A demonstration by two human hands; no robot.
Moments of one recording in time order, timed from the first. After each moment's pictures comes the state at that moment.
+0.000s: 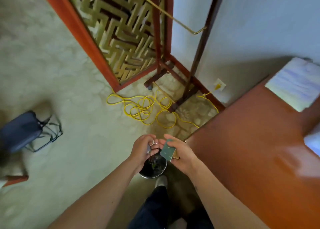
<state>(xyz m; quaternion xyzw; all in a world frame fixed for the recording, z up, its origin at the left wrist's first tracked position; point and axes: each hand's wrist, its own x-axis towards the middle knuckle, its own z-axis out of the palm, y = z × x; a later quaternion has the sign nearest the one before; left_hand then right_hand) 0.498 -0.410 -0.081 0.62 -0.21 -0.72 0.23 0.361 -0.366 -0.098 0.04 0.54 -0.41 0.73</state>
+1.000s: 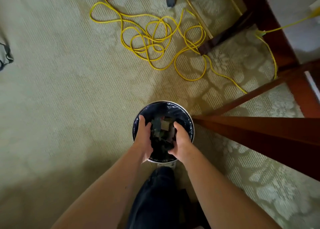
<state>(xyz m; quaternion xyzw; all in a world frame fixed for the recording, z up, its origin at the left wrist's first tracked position) 0.577 -0.401 -0.489 0.65 0.02 -0.75 0.14 0.466 -0.378 -0.521 0.18 0.68 -0.20 0.69</state>
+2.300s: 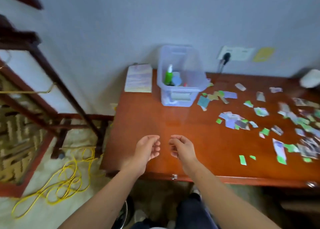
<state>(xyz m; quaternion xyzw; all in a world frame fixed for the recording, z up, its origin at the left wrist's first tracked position) 0.299 -0.278 0.016 0.41 -0.54 -0.74 -0.04 0.250 -0.152 0.021 0.14 0.70 -0.64 0.28</state>
